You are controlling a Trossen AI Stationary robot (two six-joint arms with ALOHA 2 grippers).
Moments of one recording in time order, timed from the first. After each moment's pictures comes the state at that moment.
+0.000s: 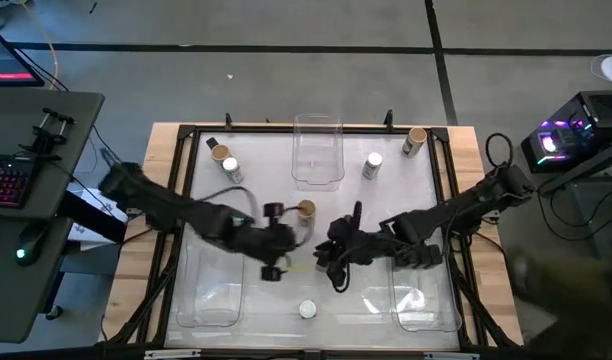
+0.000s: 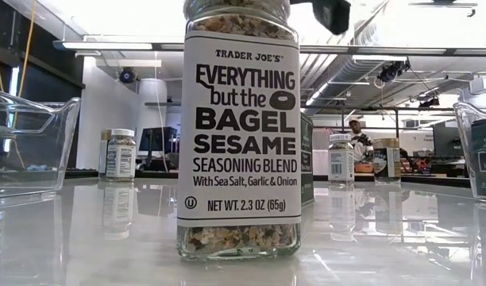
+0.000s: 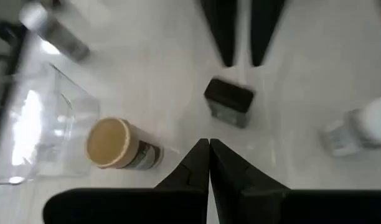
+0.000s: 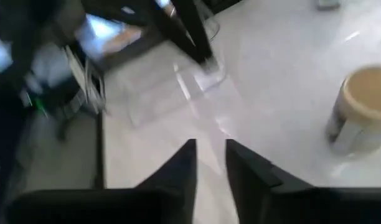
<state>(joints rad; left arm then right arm) -0.40 1.61 1.47 -0.80 -0.43 -0.18 0.40 1.58 1.23 -0.27 0.34 0.69</state>
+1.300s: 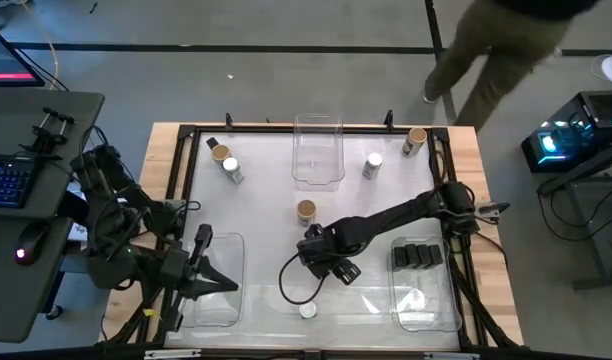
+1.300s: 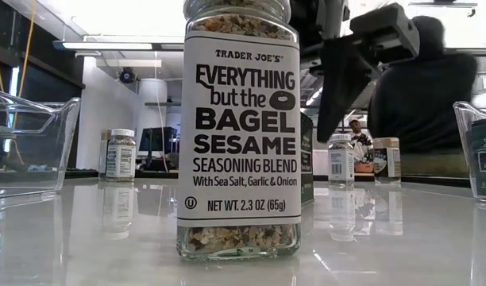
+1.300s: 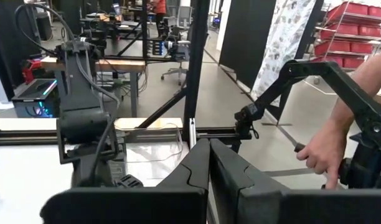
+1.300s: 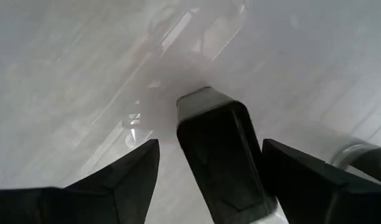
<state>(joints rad) -0.93 1.29 1.47 -0.35 -0.73 -0.23 0.28 2.05 1.65 -0.96 -0.01 -0.45</state>
